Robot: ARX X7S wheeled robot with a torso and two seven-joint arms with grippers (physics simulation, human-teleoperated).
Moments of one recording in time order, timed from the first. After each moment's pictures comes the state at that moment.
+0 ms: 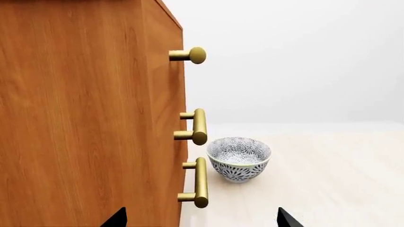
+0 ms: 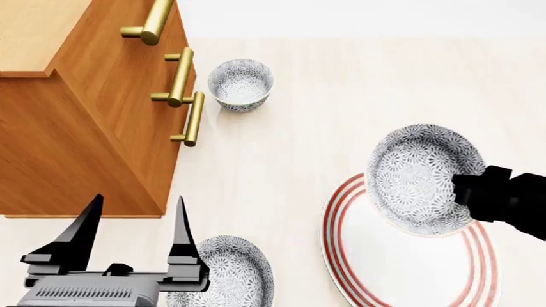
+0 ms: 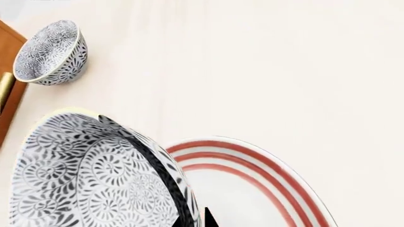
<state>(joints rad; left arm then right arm) 0.14 -0.49 0.29 0.89 -0.26 -0.27 -0.55 0.61 1.18 -0.04 -0.27 2.06 0.96 0.70</state>
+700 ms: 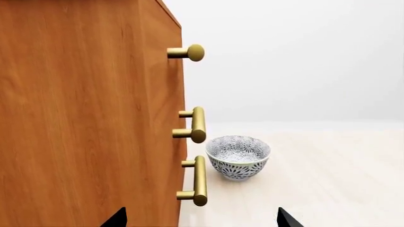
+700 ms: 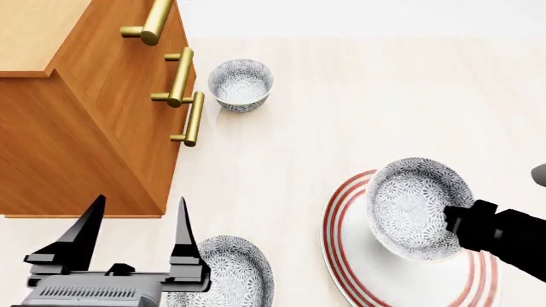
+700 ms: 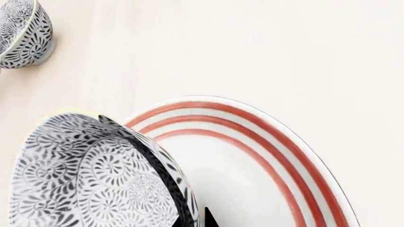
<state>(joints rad) 0.14 -0.49 0.30 0.88 -0.26 -0.27 -0.56 0.31 1.12 0.08 -0.26 1.93 0.89 0.57</state>
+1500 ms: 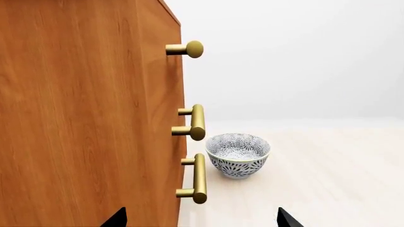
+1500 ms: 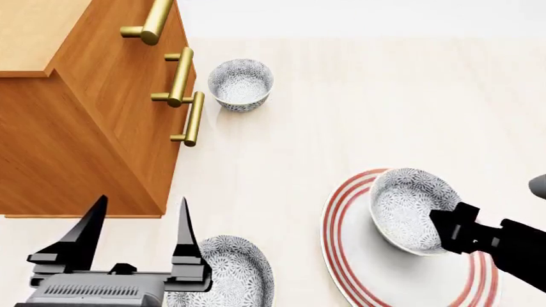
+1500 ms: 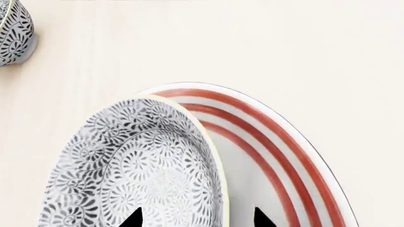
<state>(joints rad) 0.13 -0.50 0.31 0.87 -0.27 -0.27 -0.57 0.25 1.09 0.10 -0.23 1.89 0.87 0.54</state>
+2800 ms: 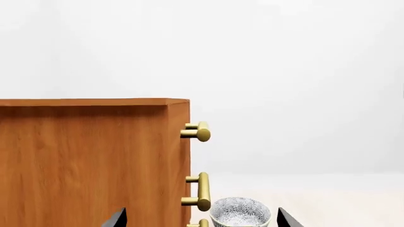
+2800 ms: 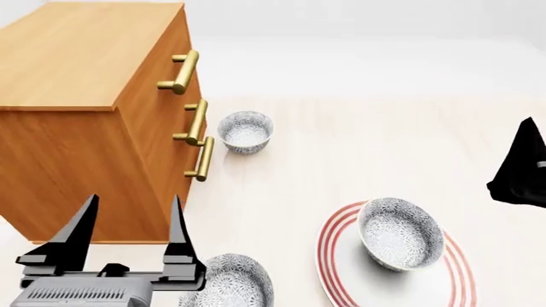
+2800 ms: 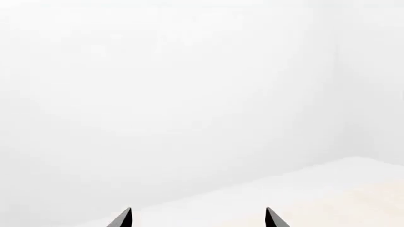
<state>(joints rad) 0.14 -0.52 0.29 0.87 -0.28 -0.22 -0.58 0.00 0.69 0.39 -0.62 0.98 0.25 0.34</state>
